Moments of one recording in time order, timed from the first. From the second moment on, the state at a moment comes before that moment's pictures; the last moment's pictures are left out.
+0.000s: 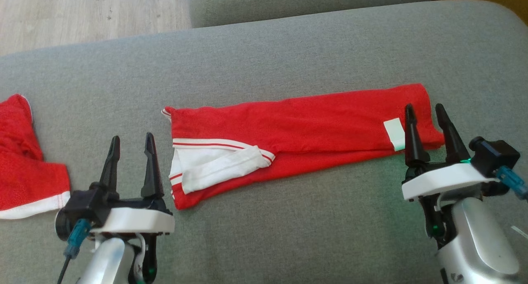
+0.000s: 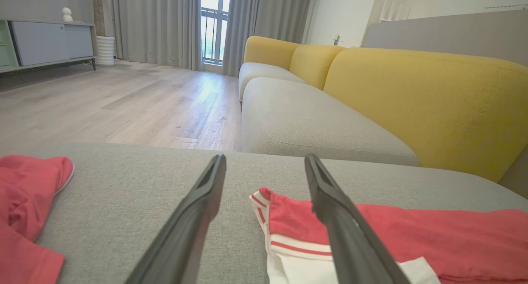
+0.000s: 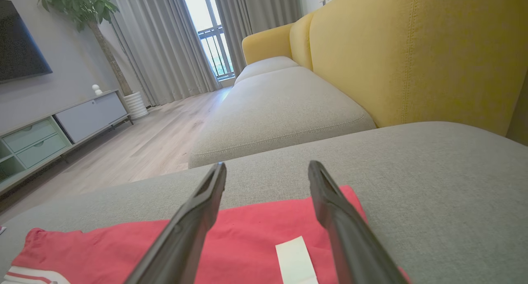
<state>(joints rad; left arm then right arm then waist) -0.17 0.23 -0.32 0.20 -0.50 0.14 -0.26 -0.26 -0.10 0.07 0.39 0.32 0.12 -0.21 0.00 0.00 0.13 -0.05</state>
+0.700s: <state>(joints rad) -0.23 0.11 -0.25 0.29 -0.35 0.01 -0.26 -0.43 -0.06 -0.30 0.69 0.22 0.12 -0.04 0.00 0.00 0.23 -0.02</state>
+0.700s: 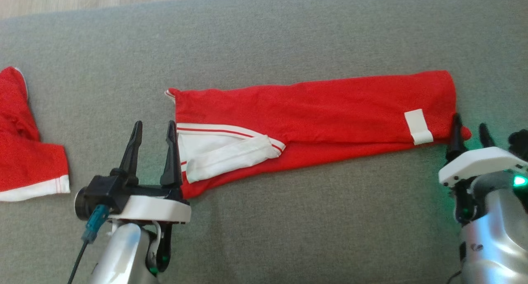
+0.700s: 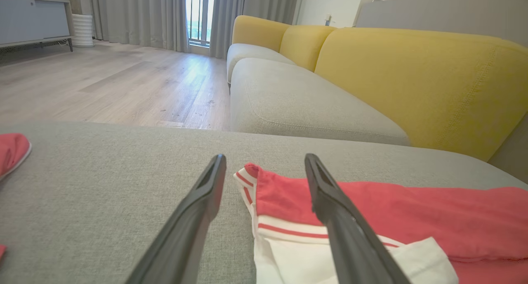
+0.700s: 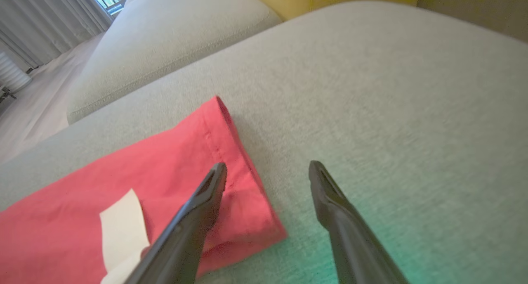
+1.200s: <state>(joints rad) -0.25 0.08 -0.19 0.32 -0.31 -0.04 -0.26 -0.55 -0.07 -0.23 0.93 0.27 0.12 -0.10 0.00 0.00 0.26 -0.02</state>
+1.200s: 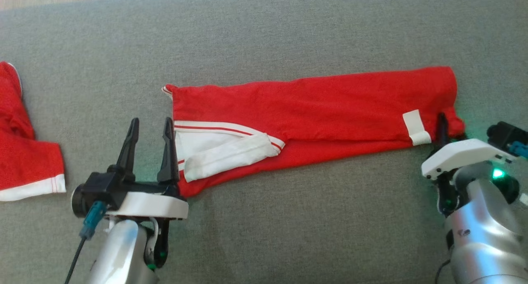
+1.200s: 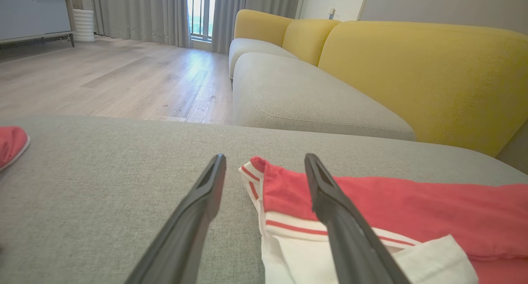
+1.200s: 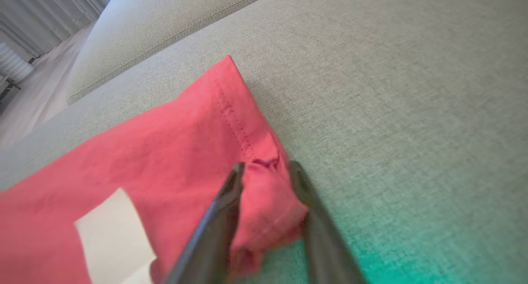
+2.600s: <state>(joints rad) -0.17 0.05 -0.11 0.33 -0.28 -0.07 -0.26 -0.50 -0.06 0.15 0.66 0.49 0.12 -0.09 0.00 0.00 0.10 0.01</state>
